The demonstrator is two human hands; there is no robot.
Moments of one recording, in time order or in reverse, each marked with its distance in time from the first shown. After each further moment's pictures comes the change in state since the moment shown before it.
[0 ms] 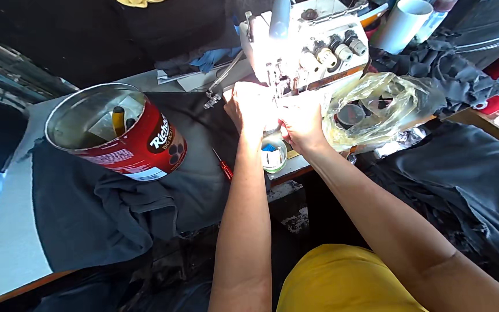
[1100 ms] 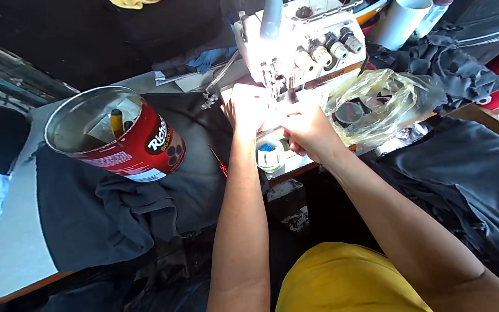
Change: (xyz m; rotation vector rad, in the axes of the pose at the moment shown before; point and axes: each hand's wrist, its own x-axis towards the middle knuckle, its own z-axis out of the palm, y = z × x) left_hand 0.004 -0.005 -0.002 0.069 -0.110 0.042; right_hand -0.019 -0.029 -0.028 -0.359 -0.204 0.181
